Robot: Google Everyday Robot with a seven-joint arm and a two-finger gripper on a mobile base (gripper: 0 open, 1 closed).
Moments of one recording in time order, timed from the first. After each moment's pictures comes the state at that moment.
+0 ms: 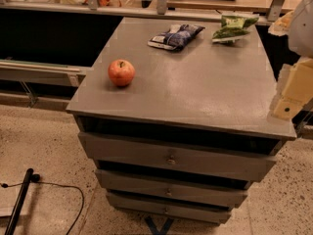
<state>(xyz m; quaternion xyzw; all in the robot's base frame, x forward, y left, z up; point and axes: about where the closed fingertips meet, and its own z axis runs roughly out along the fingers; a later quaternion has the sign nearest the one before) 0.438 -0.212 0.992 -0.60 0.78 -0.05 0.18</state>
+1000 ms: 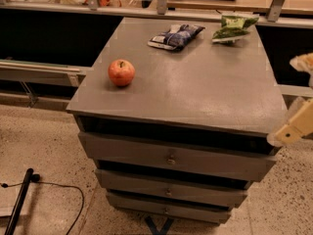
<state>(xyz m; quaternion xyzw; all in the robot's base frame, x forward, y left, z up) 0.433 -0.252 0.933 -0.50 0.82 0.03 0.29</state>
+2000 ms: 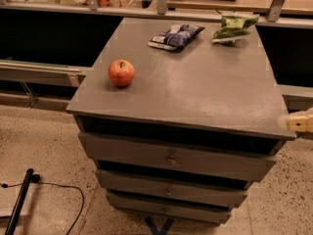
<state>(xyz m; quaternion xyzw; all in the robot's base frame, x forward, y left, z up) 0.455 -0.322 0.930 -0.30 0.79 0.06 0.54</state>
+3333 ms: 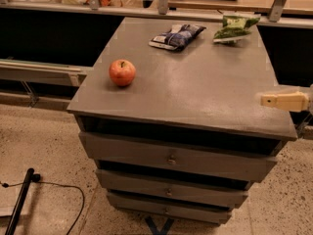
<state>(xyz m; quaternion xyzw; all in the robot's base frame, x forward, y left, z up) 0.542 -0.335 0.898 -0.22 0.77 0.04 0.60</state>
